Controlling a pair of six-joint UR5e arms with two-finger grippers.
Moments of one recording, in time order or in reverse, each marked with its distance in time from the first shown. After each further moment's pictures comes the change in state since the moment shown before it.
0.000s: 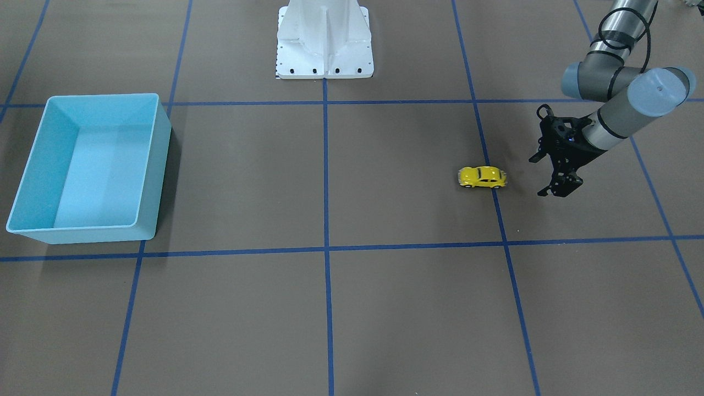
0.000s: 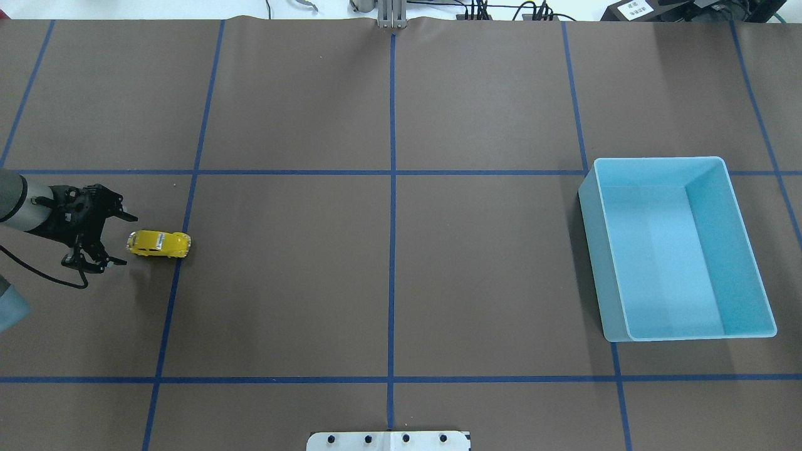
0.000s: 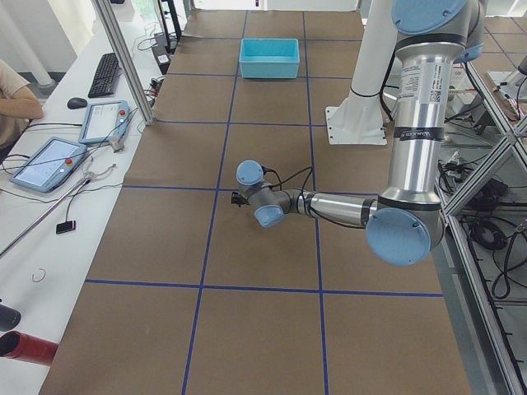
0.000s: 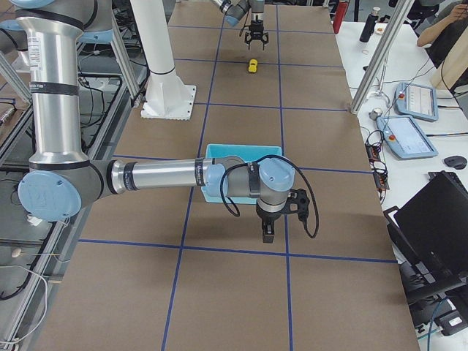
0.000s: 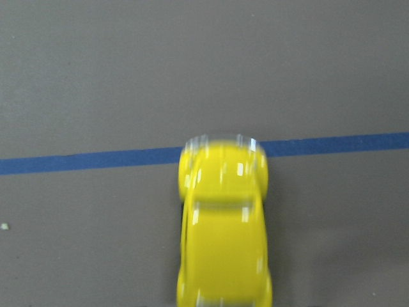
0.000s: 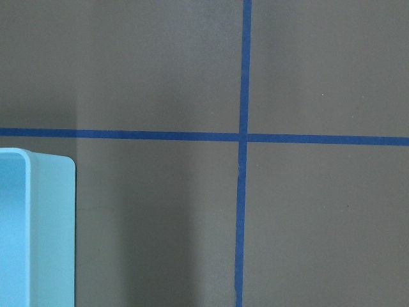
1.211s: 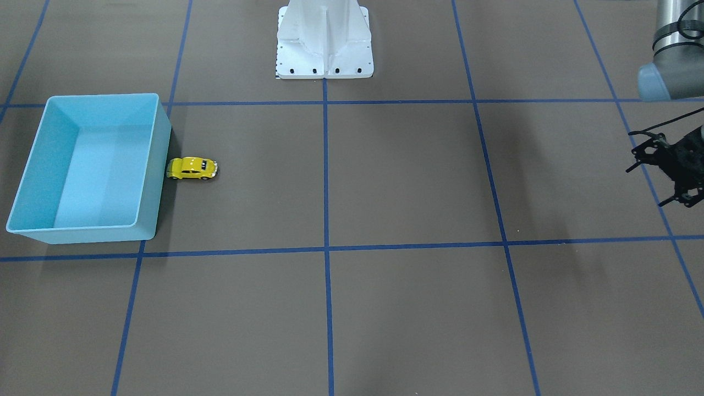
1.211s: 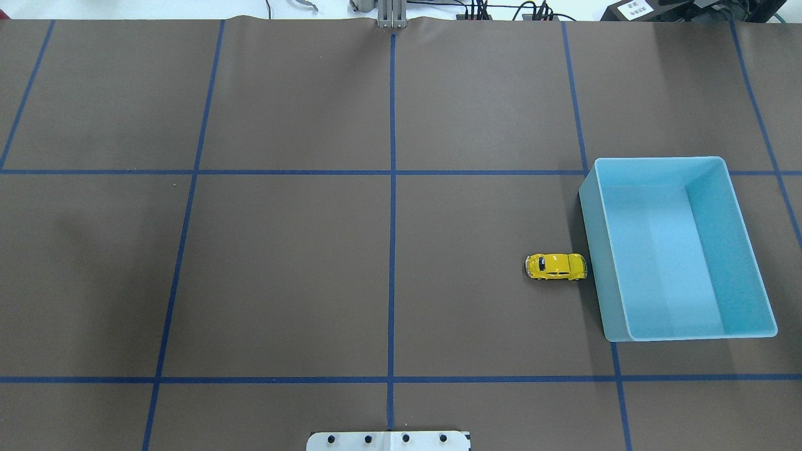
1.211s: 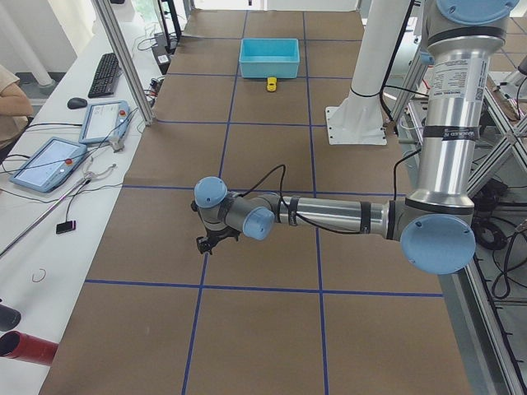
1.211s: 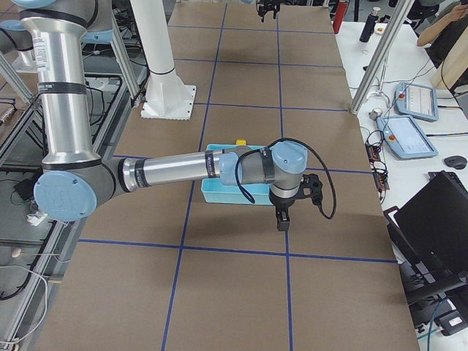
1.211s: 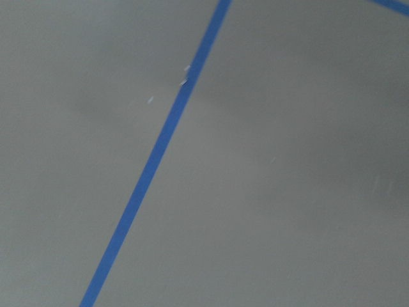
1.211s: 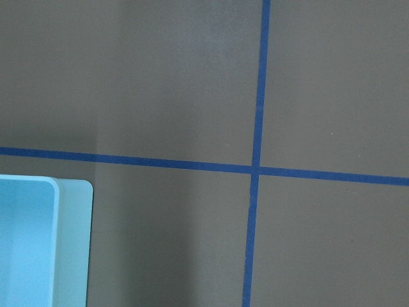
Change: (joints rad) left arm -0.422 -0.002 -0.002 0.580 -0.060 -0.112; right arm -0.036 0.095 0.002 0.003 -0.026 -0.005
